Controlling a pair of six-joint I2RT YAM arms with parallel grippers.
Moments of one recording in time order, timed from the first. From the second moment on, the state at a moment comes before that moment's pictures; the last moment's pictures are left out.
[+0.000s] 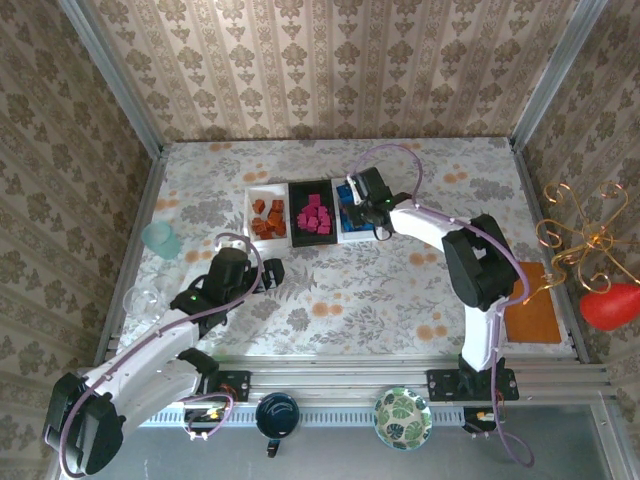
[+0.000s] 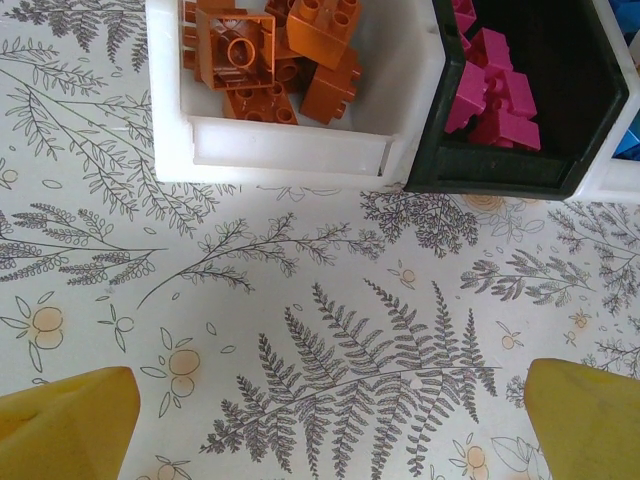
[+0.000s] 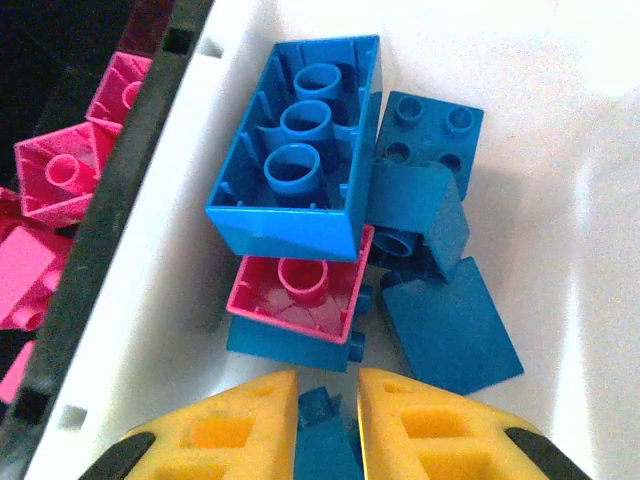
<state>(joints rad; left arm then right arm) -0.59 0.86 0.45 -0.28 -0.12 -0.59 0.47 1.94 1.35 -0.27 0.06 0.15</state>
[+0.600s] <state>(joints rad) -0.58 0.88 0.45 -0.27 -0.11 -0.59 0.47 1.93 1.42 -0.34 0.05 0.29</state>
